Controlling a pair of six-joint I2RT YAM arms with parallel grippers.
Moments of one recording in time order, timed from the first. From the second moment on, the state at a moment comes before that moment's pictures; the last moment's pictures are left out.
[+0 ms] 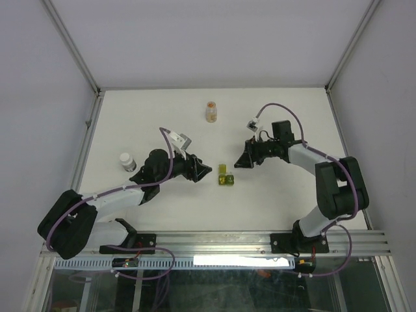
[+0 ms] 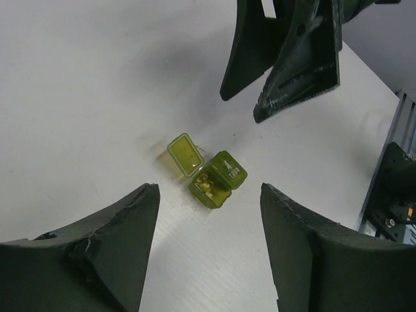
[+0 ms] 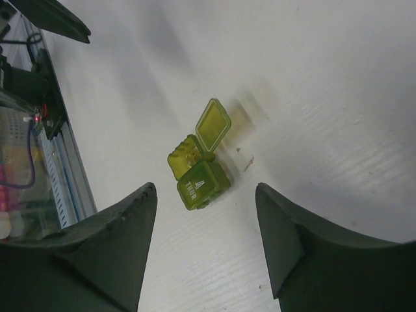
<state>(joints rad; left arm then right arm) -0.65 1.22 0.45 0.57 0.34 -0.32 0.22 1.56 0.83 -0.14 -0.97 -0.06</state>
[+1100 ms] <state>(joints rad) -0.59 1.83 0.74 0.62 0.26 -0.53 0.40 1.78 0.97 -0.39 -0.78 -0.18</state>
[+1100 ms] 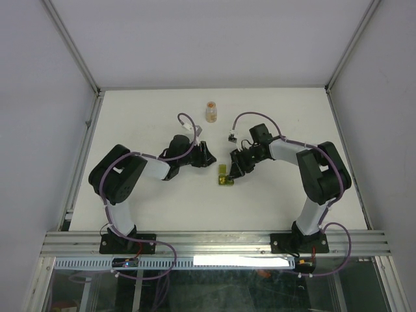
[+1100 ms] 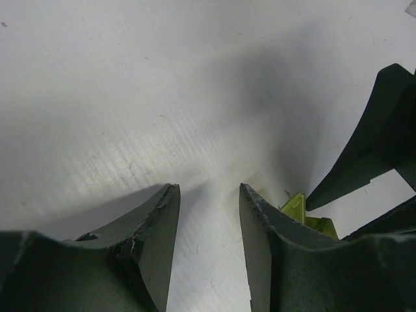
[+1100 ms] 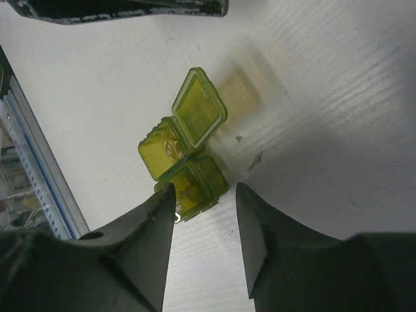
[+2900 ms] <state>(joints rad) -0.77 1.72 0.80 0.34 0.39 -0.47 0.43 1.79 1.01 -0.41 -0.73 -0.16</state>
